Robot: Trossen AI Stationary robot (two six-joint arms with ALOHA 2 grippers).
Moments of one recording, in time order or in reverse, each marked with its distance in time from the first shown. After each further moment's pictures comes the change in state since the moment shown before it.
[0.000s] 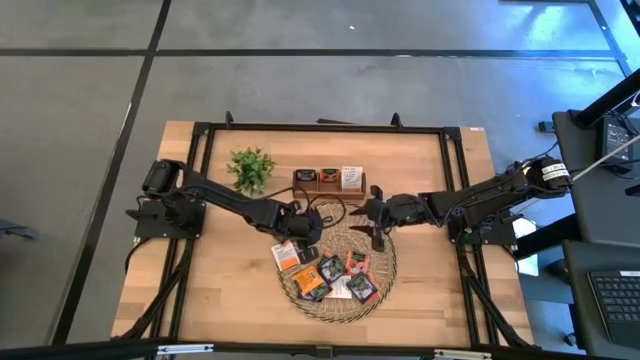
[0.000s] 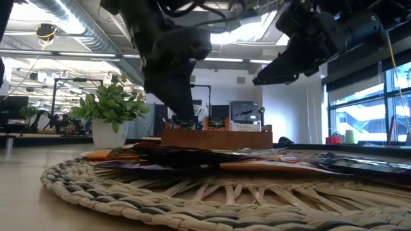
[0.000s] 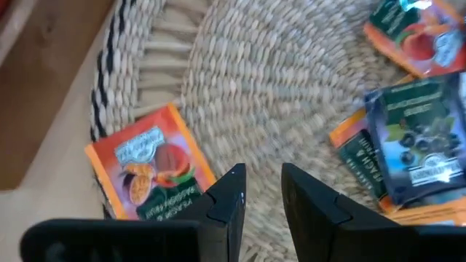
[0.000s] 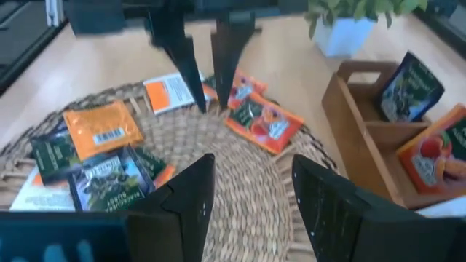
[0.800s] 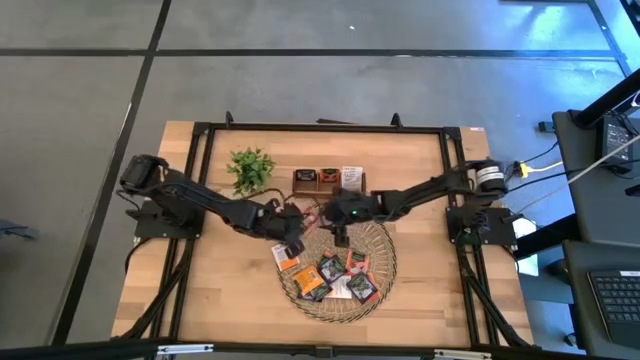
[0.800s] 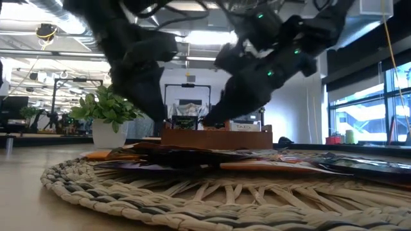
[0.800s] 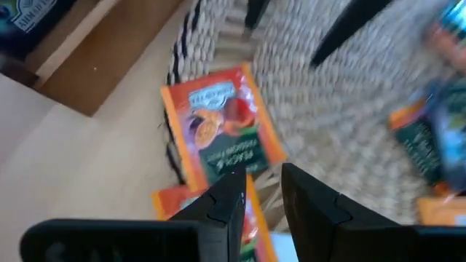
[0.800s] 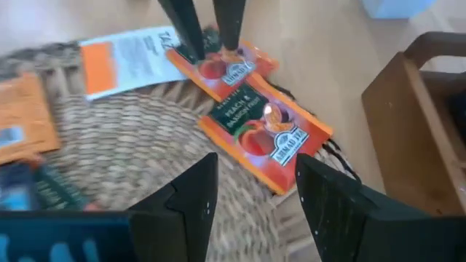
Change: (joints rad) left arm -0.051 -0.188 -0.270 0.132 -0.157 -0.178; right arm -0.120 0.529 0.356 -0.011 -0.132 -0.129
